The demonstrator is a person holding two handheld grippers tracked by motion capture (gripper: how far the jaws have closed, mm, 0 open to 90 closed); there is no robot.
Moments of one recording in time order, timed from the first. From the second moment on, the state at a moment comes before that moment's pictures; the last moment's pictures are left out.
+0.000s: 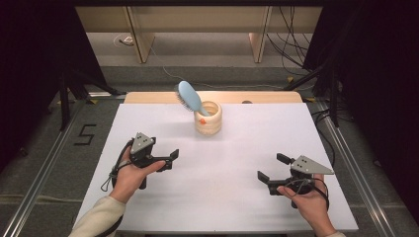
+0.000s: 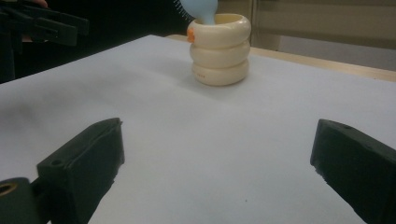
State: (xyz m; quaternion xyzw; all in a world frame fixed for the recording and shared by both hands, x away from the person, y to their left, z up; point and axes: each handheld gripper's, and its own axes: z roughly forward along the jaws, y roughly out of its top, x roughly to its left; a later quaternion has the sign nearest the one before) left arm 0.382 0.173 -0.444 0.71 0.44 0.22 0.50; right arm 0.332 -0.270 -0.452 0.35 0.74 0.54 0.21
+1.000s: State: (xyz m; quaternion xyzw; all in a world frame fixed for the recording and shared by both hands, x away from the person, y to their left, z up) left arm 0.352 0.193 -0.458 0.73 0.39 0.23 0.51; right arm 0.333 -0.269 -0.454 0.35 0.74 0.54 0.20
